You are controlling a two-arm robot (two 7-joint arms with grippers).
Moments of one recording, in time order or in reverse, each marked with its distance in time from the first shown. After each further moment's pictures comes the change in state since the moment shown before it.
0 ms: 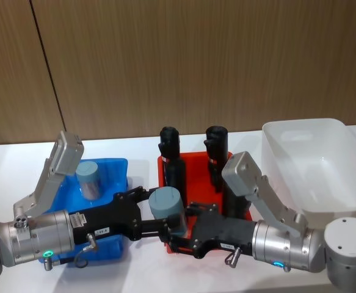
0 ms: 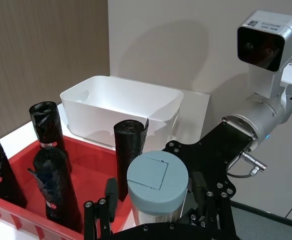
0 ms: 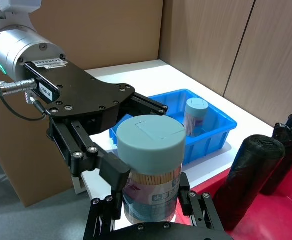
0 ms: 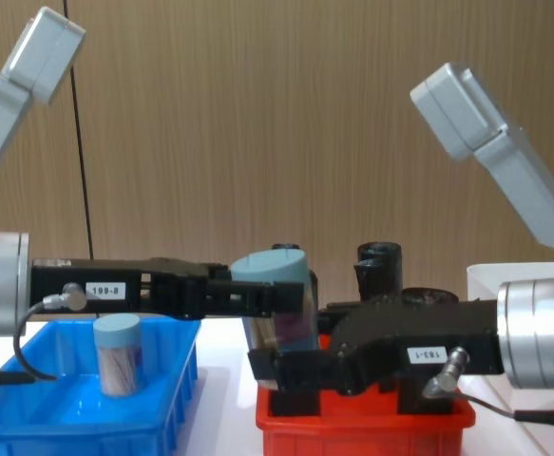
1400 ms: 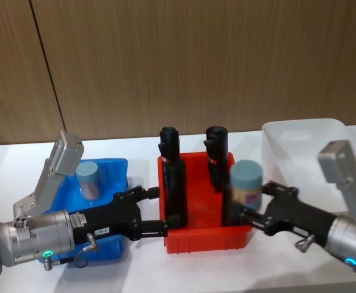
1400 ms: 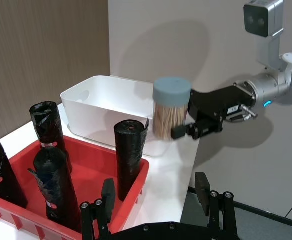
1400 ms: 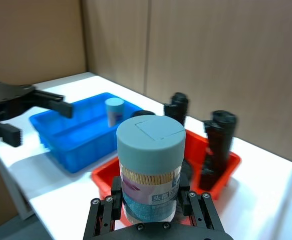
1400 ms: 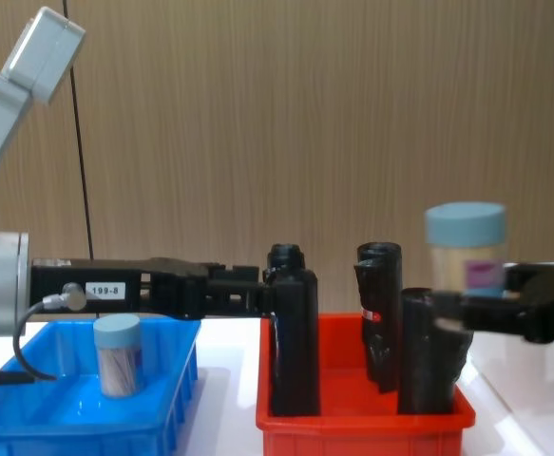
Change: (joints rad) left arm 0.000 0.000 0.000 0.000 0.000 0.000 0.000; right arm -0.152 0.208 0.130 -0.146 0.215 -0.045 -0.216
